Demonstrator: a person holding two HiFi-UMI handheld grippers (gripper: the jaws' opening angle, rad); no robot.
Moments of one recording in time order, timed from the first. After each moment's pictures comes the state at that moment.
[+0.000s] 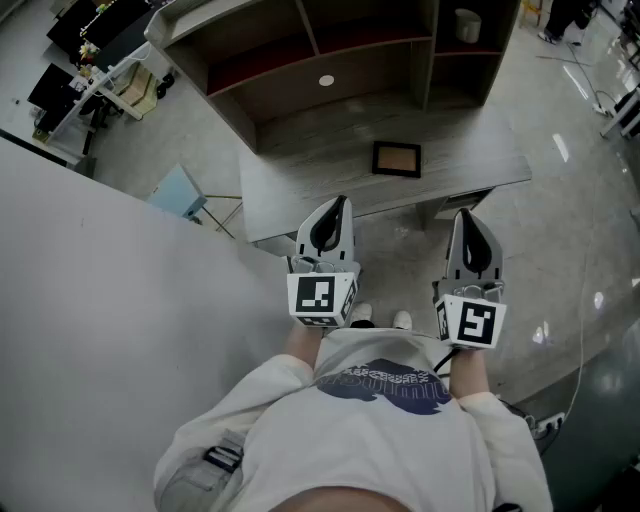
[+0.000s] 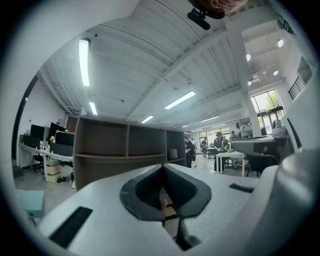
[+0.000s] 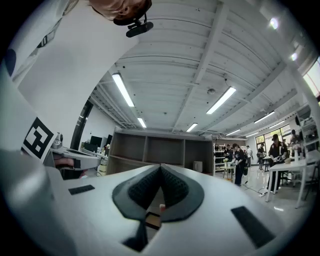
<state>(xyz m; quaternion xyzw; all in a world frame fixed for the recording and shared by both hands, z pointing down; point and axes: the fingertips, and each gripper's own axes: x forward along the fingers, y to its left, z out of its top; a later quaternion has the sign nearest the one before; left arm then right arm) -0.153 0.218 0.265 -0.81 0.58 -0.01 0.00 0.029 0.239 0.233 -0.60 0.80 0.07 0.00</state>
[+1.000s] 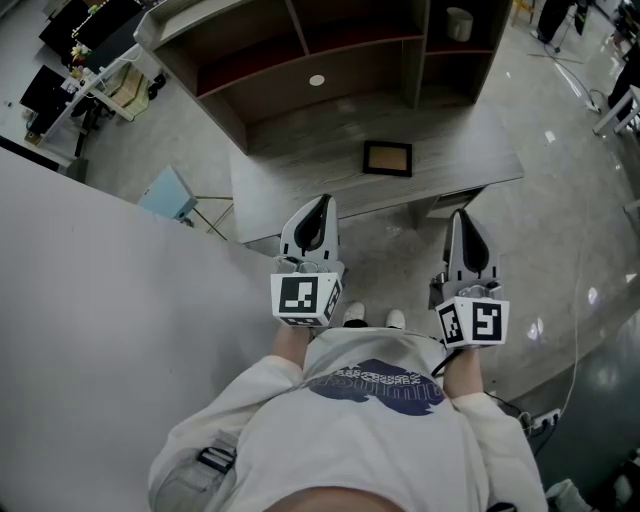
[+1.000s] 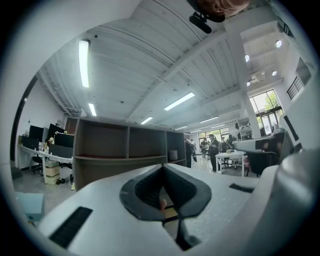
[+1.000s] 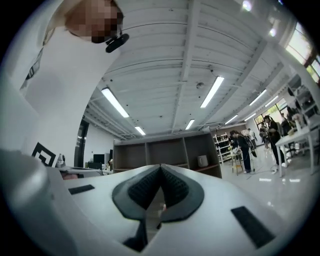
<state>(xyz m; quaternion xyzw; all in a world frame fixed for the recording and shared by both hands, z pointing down) -0.160 0.215 0.260 -0.81 0.58 -0.01 0.01 0.044 0.238 0.234 -0.58 0.81 -0.01 0.08</state>
